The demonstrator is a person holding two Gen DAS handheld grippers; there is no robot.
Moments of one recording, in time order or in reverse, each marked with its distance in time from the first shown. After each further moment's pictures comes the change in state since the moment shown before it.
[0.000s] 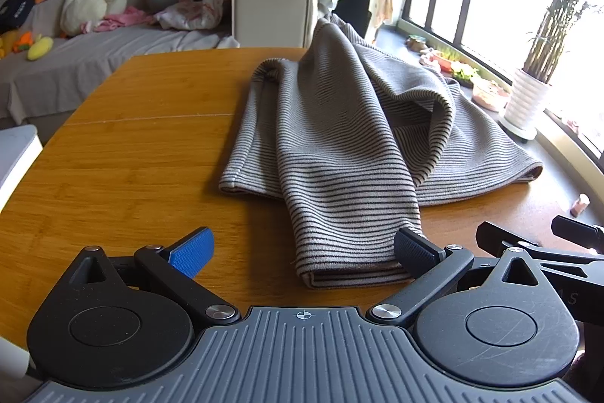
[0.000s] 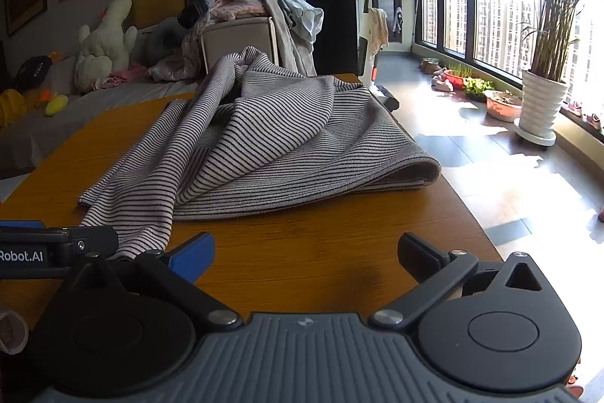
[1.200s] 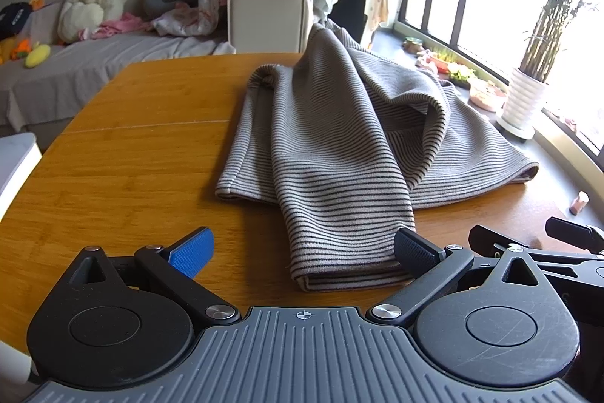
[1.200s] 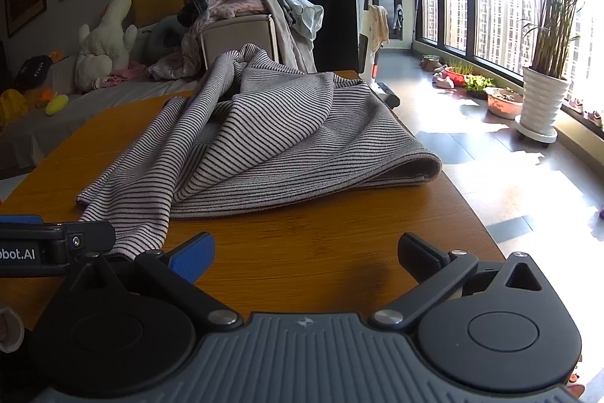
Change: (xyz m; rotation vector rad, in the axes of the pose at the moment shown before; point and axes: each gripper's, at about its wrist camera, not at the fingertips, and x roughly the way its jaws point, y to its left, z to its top) left arm -0.004 -0.005 0.000 0.014 -0.011 -0.005; right arm 0.001 -0.004 0.001 0.001 0.012 0.000
